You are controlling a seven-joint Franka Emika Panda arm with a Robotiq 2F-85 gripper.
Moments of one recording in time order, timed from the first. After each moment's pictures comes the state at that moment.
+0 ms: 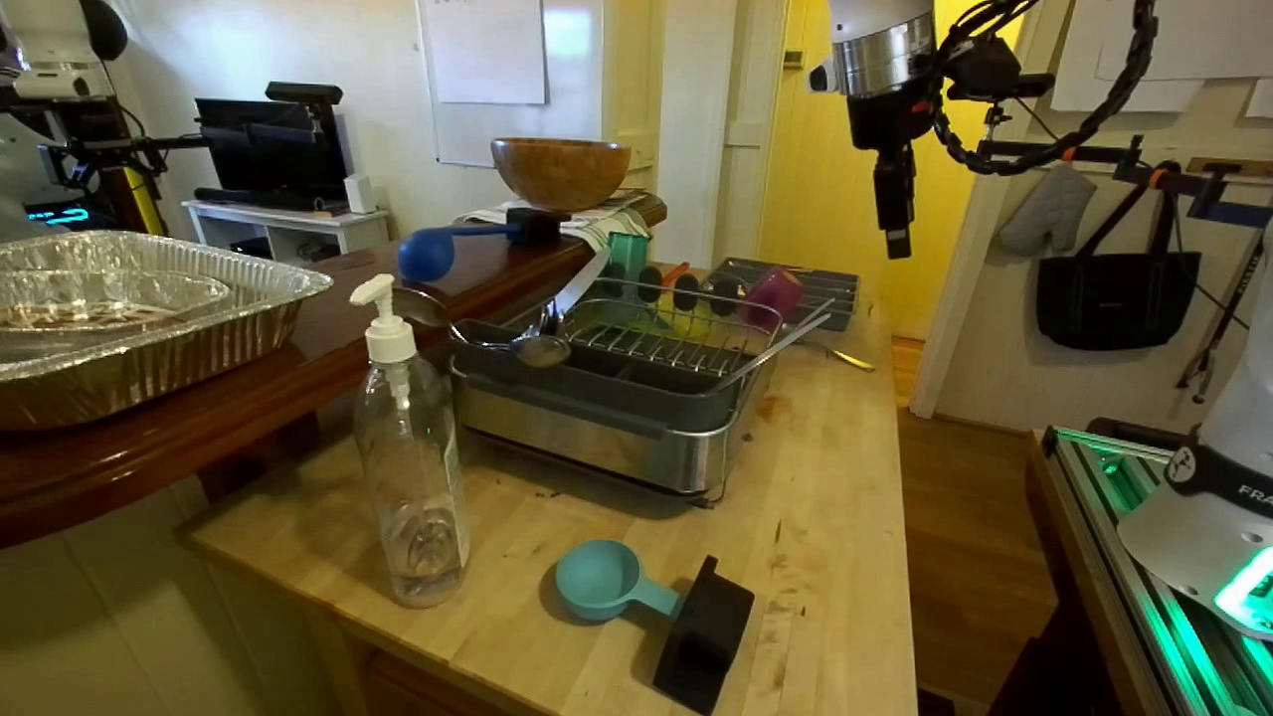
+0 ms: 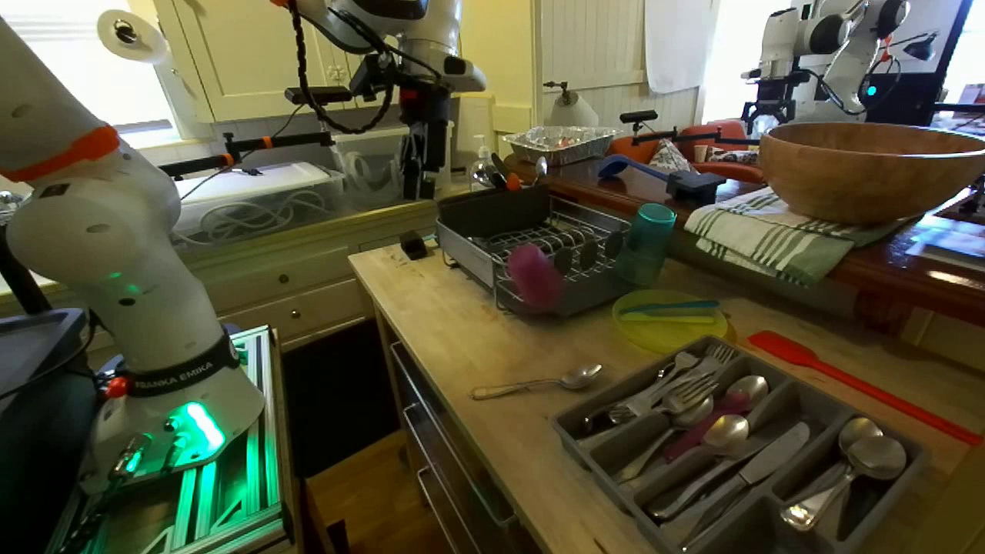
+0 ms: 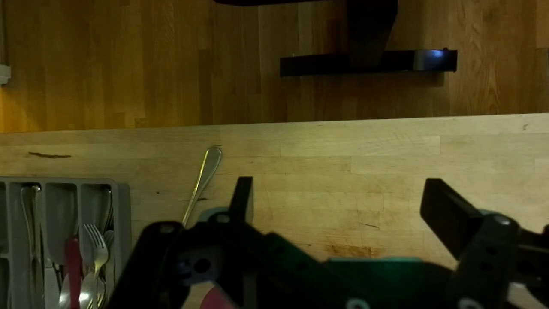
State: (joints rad) arm -0.05 -0.34 0.08 -2.35 -0.21 1.70 0.10
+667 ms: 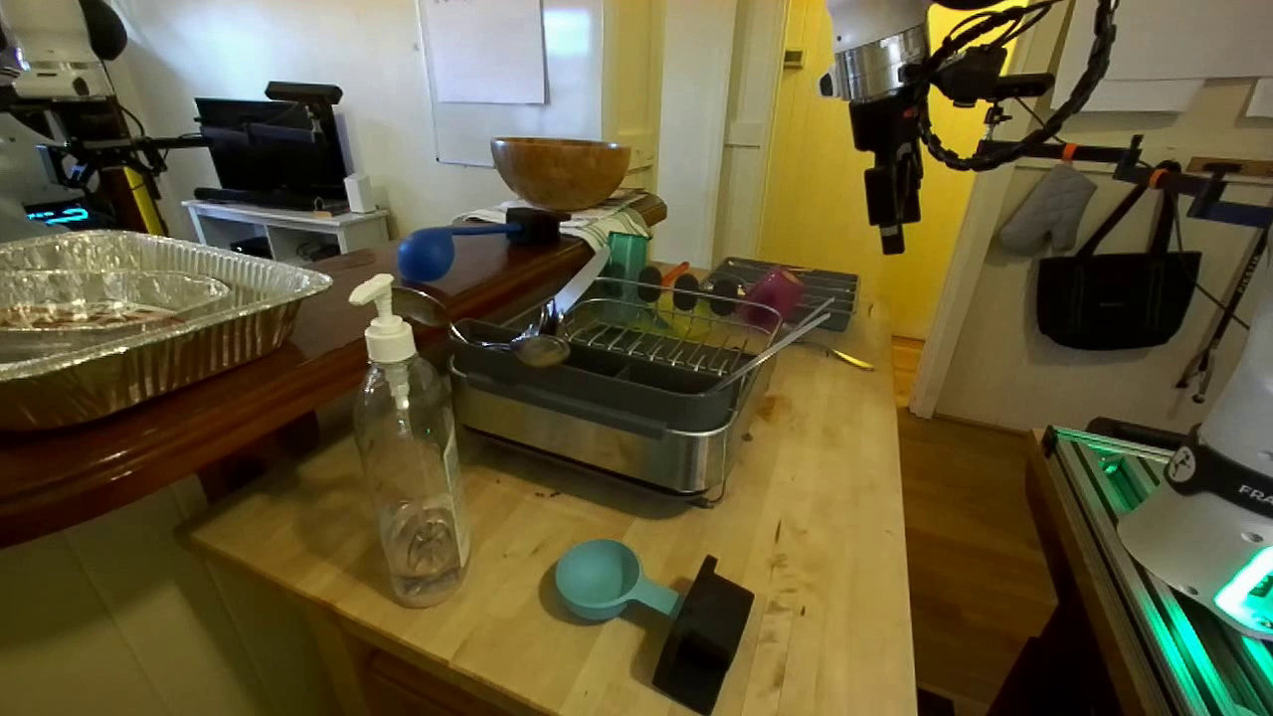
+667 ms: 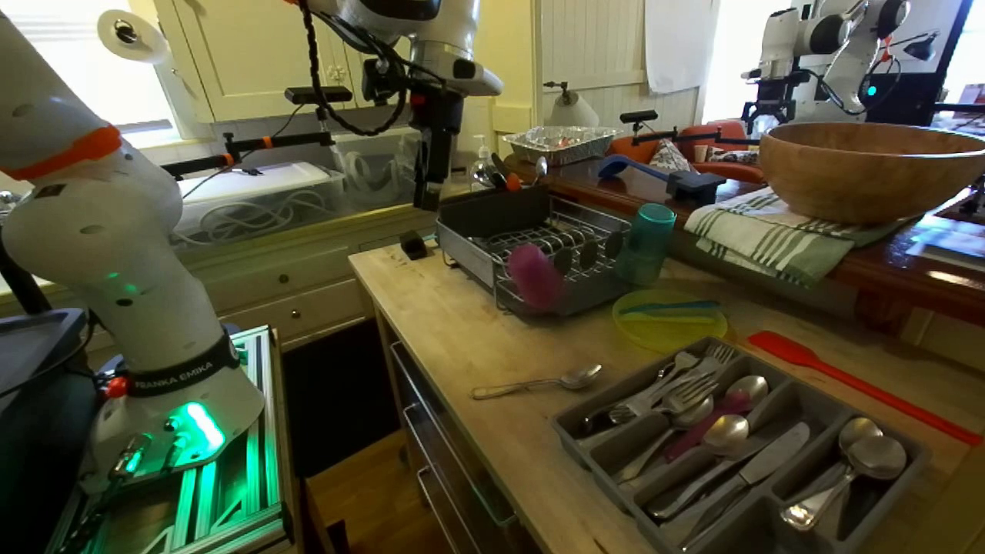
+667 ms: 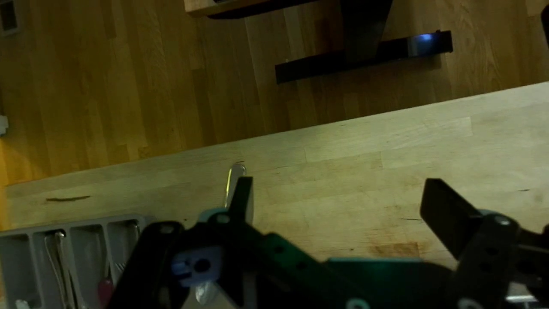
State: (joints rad) arm -0.09 -0.33 0.00 -2.35 -0.22 1.71 0.16
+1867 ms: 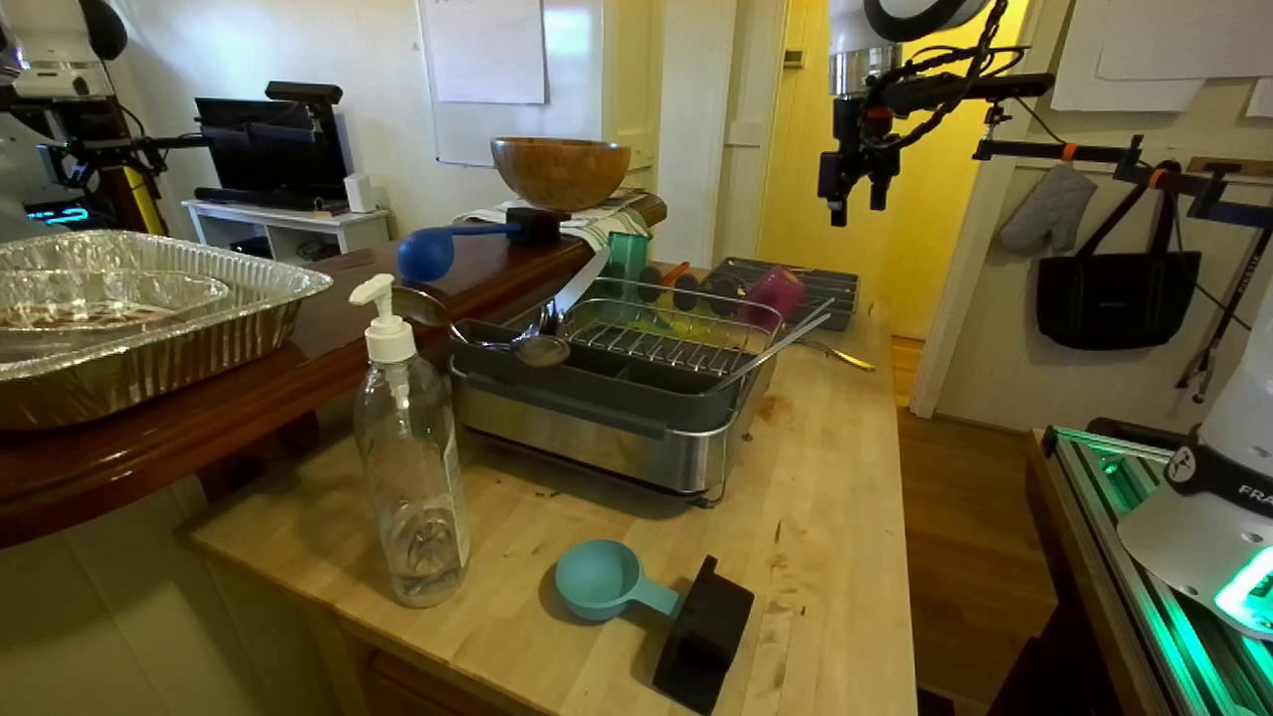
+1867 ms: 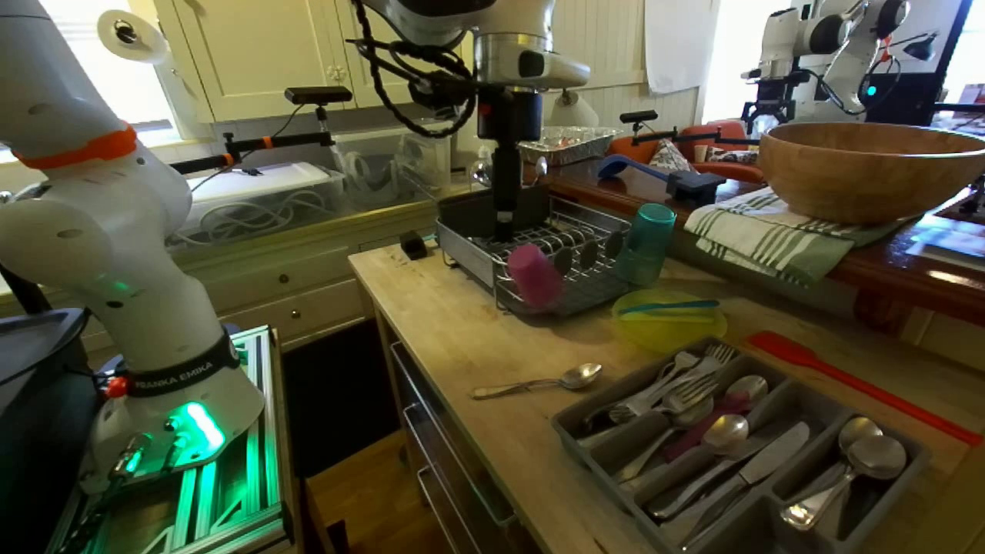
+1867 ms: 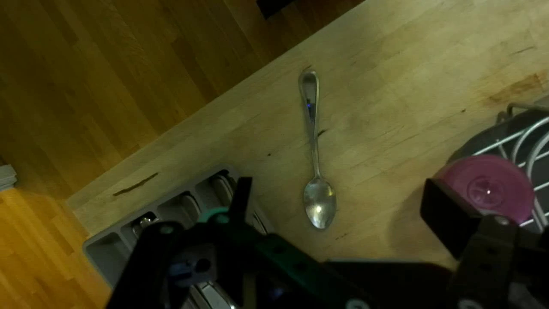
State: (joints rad) arm -0.22 -0.17 -0.18 -2.21 -0.21 1.94 0.21
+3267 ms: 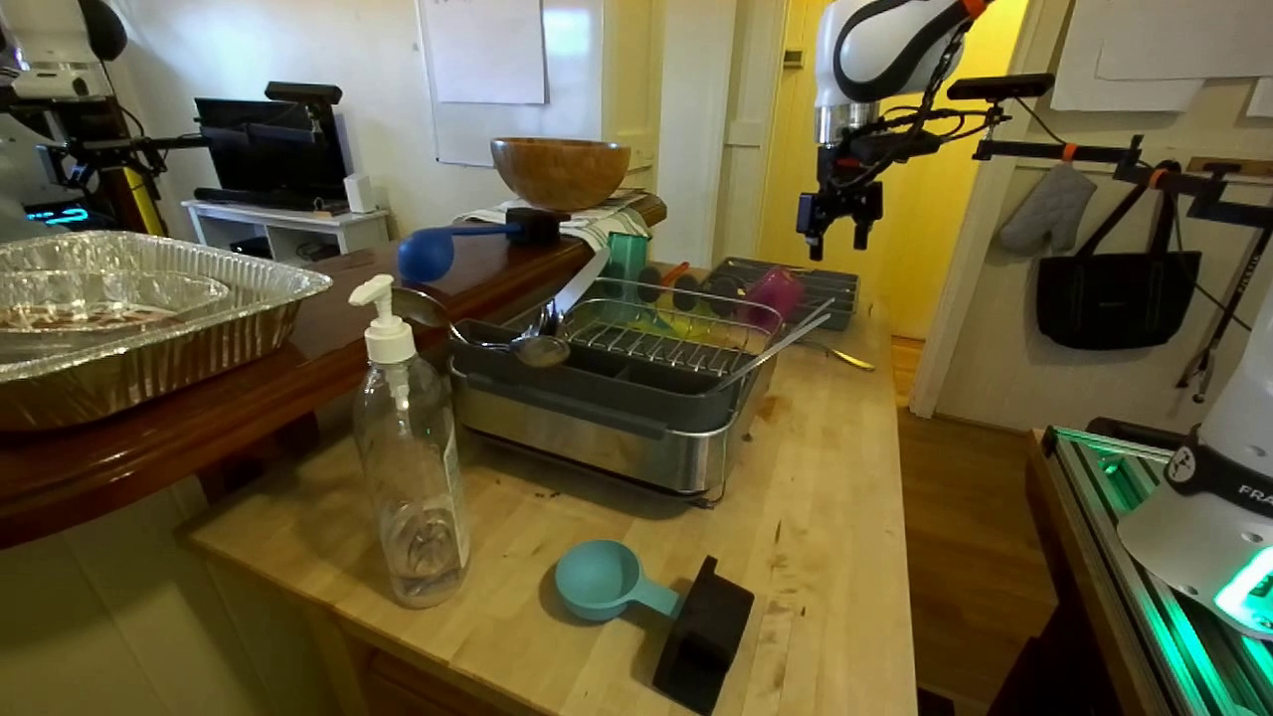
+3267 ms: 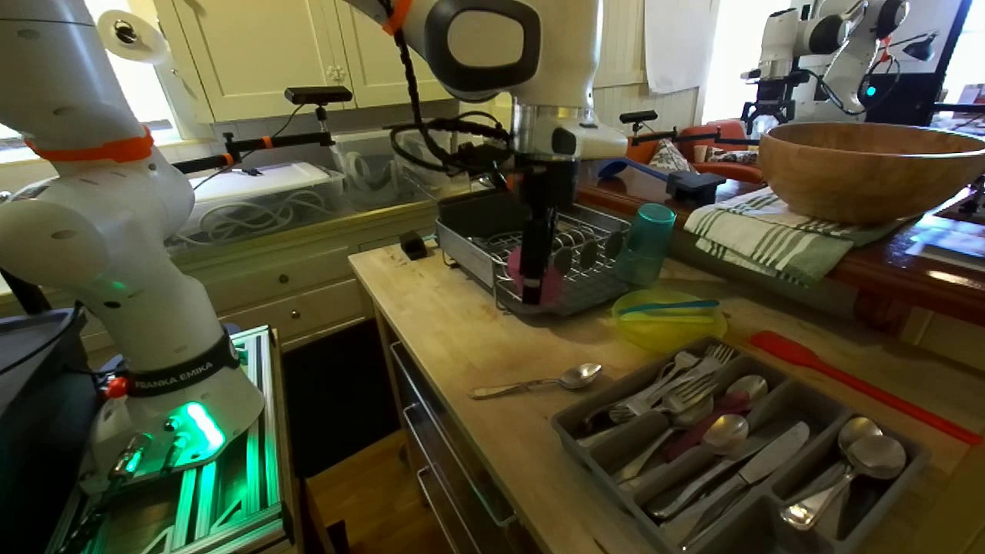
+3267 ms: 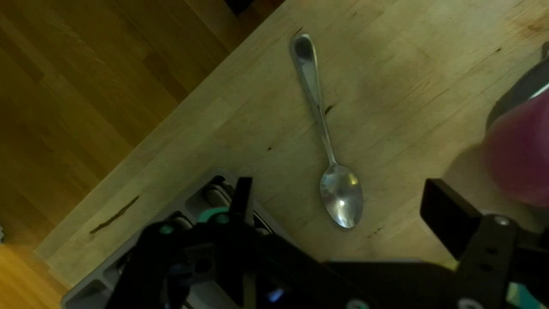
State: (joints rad) arm -0.25 0.01 -0.25 -2.19 -0.11 2.10 0.25
